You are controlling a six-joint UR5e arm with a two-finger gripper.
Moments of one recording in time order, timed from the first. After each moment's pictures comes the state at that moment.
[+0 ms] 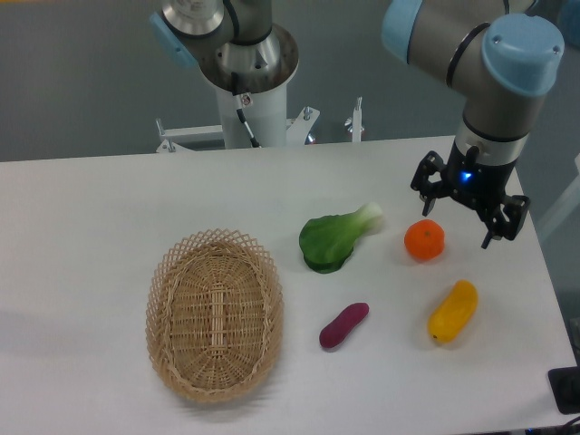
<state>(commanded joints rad) 2.70 -1.92 -1.34 -1.31 1.48 1.40</state>
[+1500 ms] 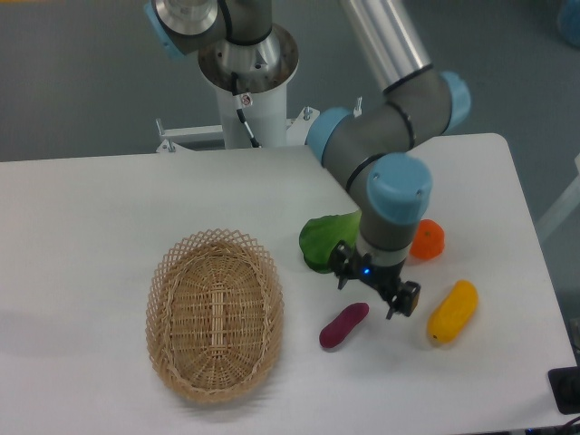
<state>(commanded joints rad) 2.48 -2.11 -1.63 -0.86 1.49 1.16</state>
